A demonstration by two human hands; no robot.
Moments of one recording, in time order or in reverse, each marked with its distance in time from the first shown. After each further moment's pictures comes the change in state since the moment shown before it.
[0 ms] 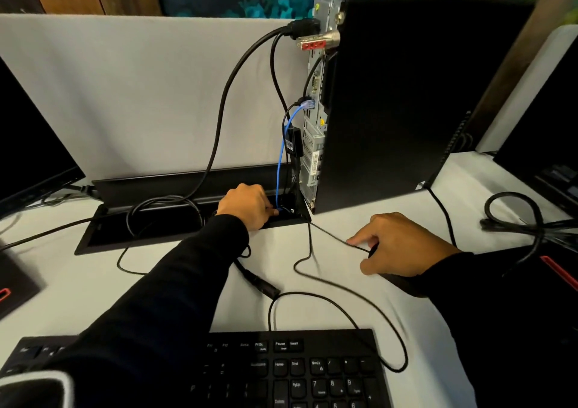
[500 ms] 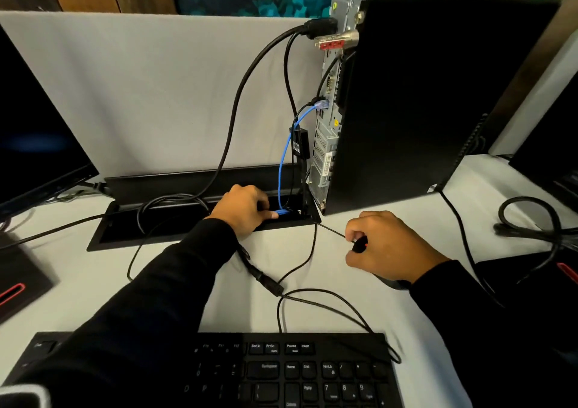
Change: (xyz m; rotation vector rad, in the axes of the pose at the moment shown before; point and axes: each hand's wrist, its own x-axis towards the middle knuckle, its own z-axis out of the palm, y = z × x) left_hand -0.012 -0.030 -0.003 -0.122 0.031 0.098; right_hand 0.016 -0.023 0.017 -0.019 0.158 -0.105
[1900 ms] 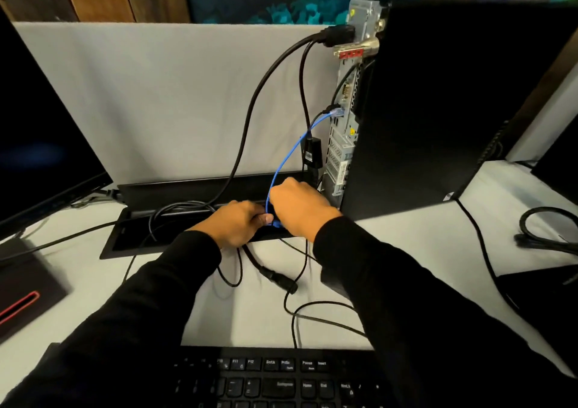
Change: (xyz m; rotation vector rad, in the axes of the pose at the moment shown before) left_hand -0.024 -0.023 -0.024 -0.039 -0.160 0.071; right_hand 0.105 -0.134 0.008 -0.329 -0.030 -0.216
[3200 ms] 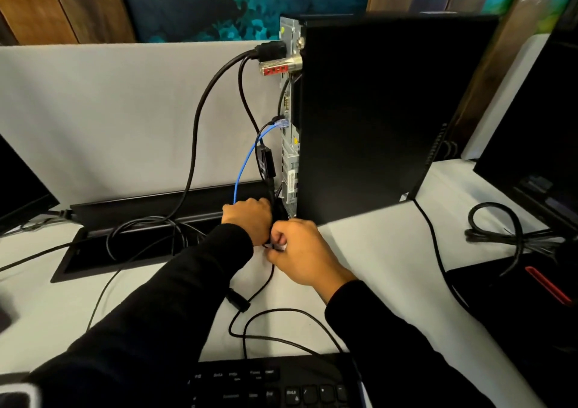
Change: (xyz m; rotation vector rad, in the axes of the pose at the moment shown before) left_hand 0.048 0.105 0.022 0.481 0.010 -0.171; right_hand -0.058 0.057 0.078 0.669 0.267 0.172
